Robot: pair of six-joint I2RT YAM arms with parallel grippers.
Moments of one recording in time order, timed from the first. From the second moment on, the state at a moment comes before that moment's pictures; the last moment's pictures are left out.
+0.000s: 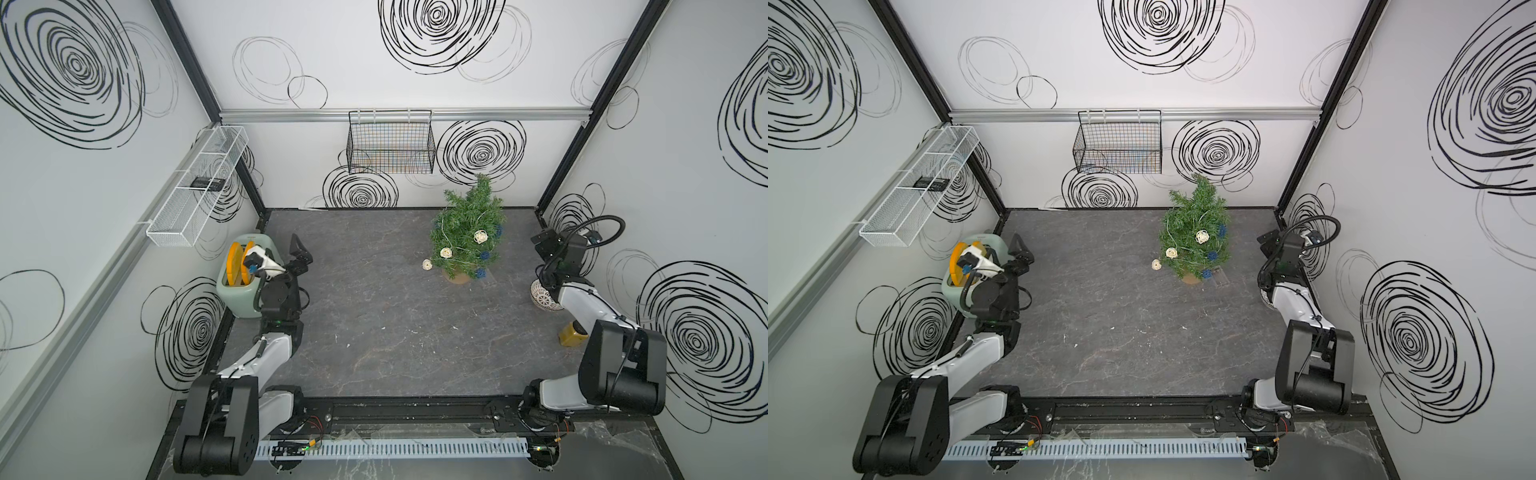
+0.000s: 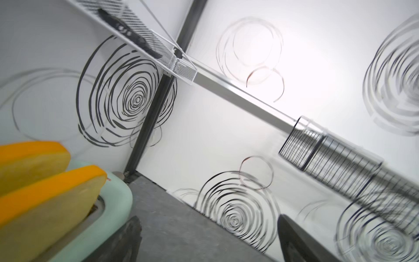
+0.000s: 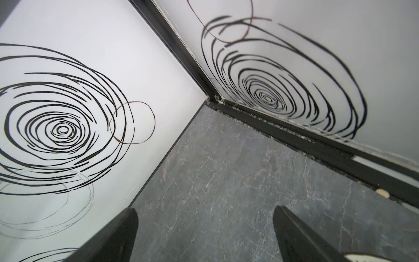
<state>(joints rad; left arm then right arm) 0.04 1.17 0.31 1.09 -0.26 -0.59 -0.24 1.43 0.80 0.25 0.10 0.79</state>
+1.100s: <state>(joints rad) -0.15 0.92 0.50 0.93 0.09 -0.83 -0.11 2.30 1.51 0.13 -0.74 0.73</state>
